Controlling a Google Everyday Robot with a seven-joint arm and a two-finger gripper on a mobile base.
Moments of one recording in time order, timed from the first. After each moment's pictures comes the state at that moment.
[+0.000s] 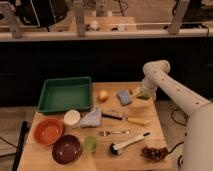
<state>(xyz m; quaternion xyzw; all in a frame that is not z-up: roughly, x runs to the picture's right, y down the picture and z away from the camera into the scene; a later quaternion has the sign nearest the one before) 0.258 0.072 0.901 -0.22 -0.22 -0.63 0.71</state>
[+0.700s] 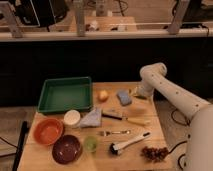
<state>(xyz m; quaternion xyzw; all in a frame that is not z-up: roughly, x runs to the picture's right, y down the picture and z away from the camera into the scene) 0.242 0.077 0.898 -0.24 -0.17 -0.48 0.83</state>
